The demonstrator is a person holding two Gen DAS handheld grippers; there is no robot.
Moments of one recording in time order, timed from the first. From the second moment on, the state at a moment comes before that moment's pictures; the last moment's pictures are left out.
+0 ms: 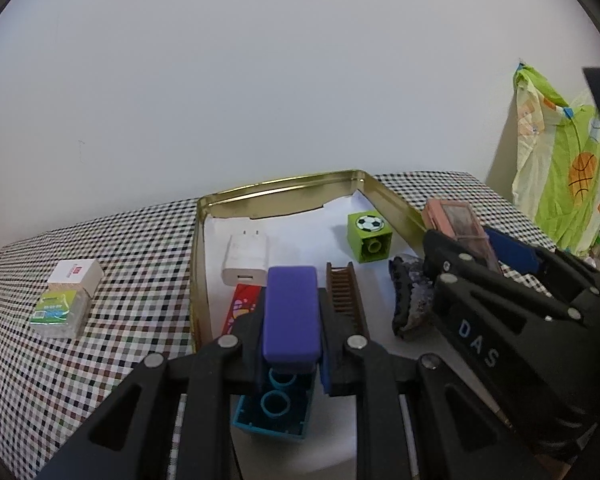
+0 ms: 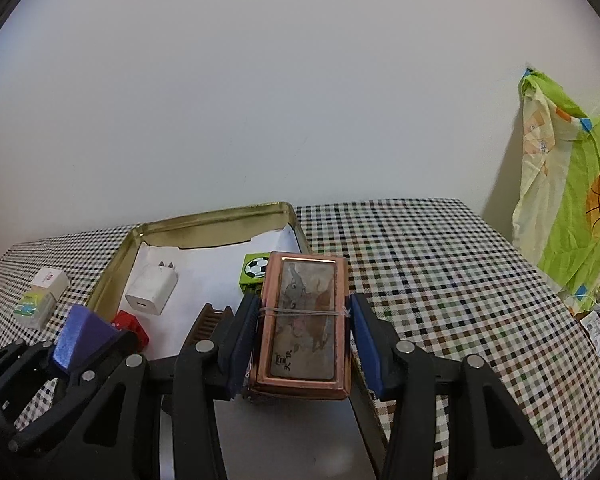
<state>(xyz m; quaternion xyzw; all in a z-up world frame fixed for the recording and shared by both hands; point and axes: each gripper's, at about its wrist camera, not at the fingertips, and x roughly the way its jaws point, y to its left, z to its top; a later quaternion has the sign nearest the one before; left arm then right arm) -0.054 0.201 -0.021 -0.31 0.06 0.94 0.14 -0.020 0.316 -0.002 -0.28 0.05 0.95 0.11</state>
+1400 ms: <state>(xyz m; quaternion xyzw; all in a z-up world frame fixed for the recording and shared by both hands) -0.028 0.208 -0.004 -0.25 0.11 0.96 0.10 0.007 0.328 0.008 -0.22 0.11 0.97 0.10</state>
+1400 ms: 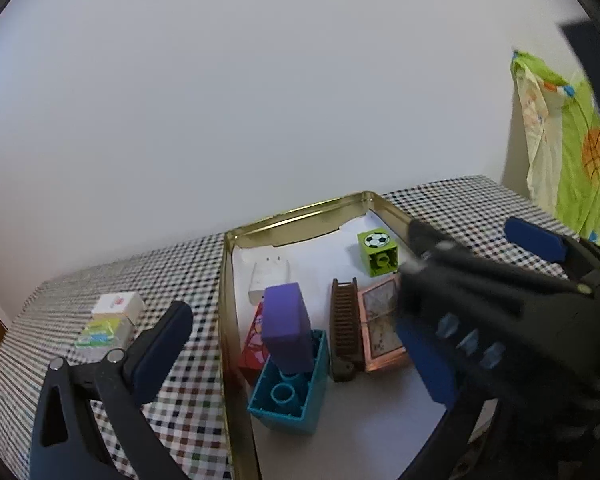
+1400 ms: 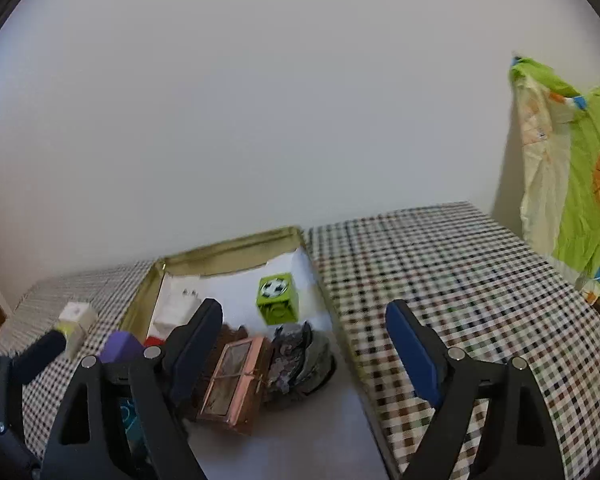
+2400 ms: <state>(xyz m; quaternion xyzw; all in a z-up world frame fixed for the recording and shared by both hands) -0.016 0.090 -0.012 -0.21 0.05 0.97 0.06 0.061 0.299 0.014 -0.13 0.10 0.96 0.21</state>
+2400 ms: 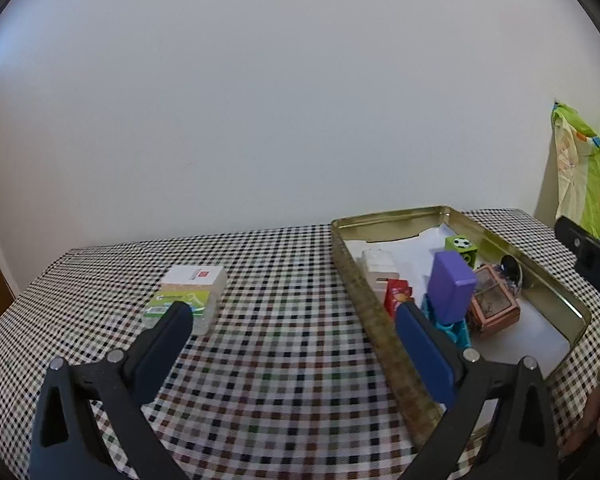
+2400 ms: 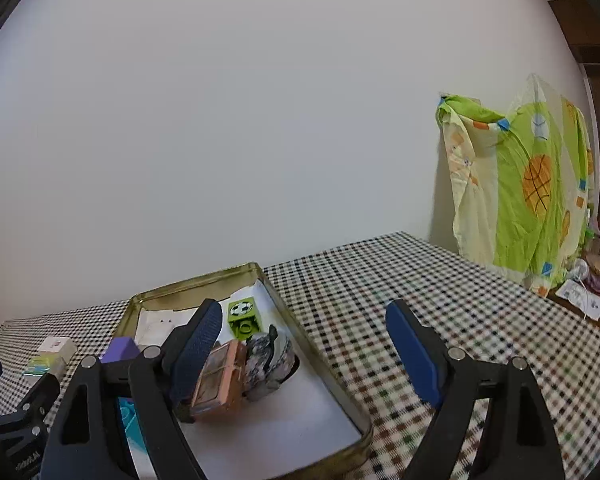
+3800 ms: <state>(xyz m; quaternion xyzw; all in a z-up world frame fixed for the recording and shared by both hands) -0.063 -0.036 -0.024 -0.25 0.00 0.97 0.00 0.019 0.125 0.013 -0.14 0.05 0.98 0.13</state>
